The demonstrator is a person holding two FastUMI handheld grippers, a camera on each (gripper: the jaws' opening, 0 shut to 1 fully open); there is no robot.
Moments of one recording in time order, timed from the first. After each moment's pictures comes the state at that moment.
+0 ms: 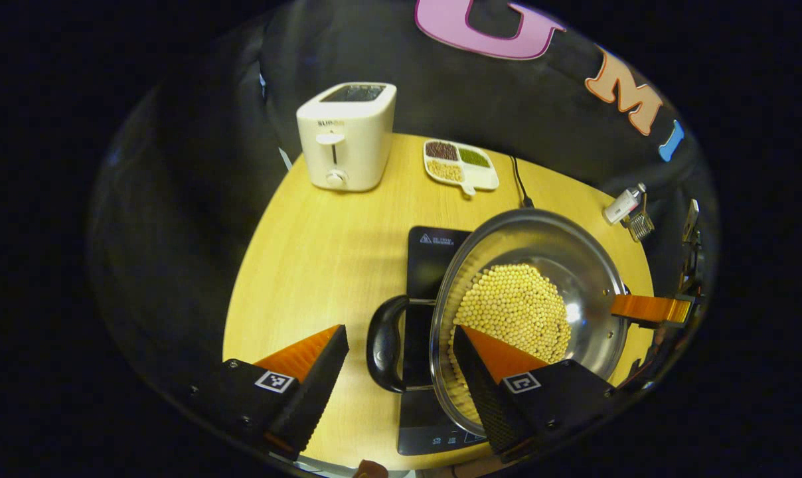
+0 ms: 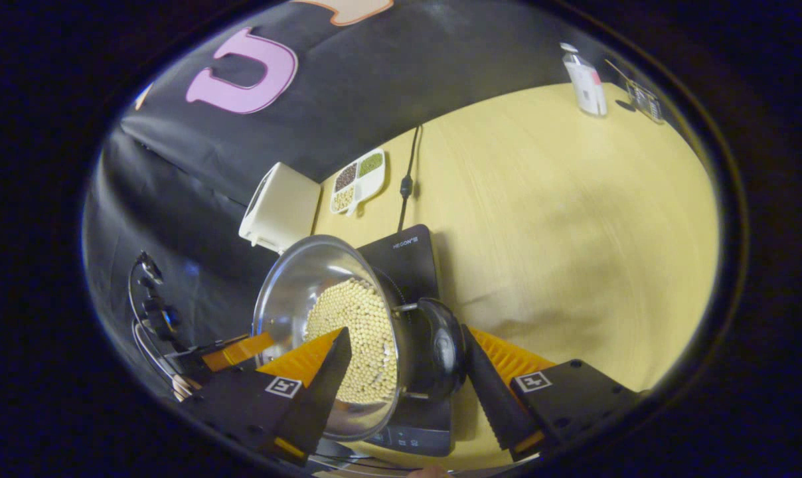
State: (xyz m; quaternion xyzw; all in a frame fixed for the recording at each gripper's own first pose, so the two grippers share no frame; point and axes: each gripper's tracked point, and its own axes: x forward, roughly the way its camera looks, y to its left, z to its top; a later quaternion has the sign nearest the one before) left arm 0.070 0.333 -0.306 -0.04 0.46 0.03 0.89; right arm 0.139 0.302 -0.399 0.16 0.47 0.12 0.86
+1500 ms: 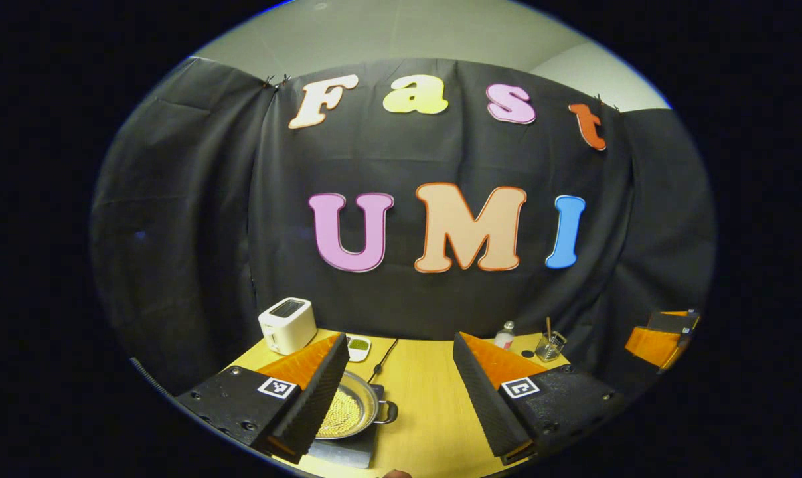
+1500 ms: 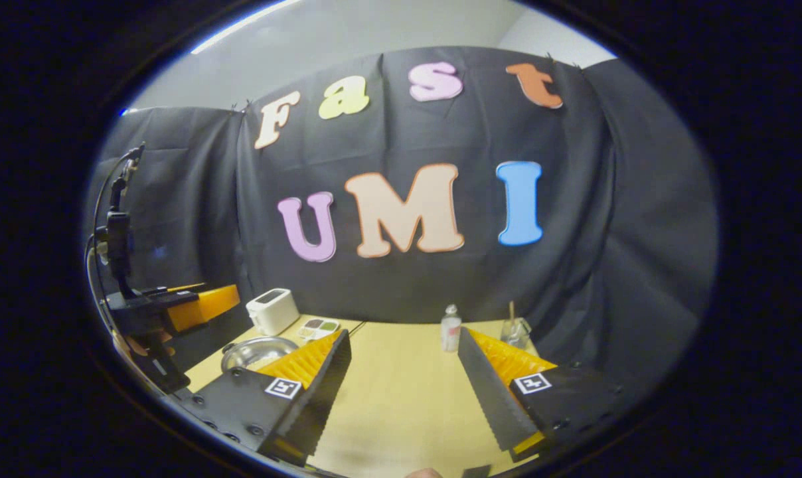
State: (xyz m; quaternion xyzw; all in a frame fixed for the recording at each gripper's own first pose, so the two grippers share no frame) left arm 0.004 -0.047 -0.021 0.02 0.04 0.04 1.00; right arm 0.011 -0.015 -0.028 -0.03 0.03 0.10 0.99
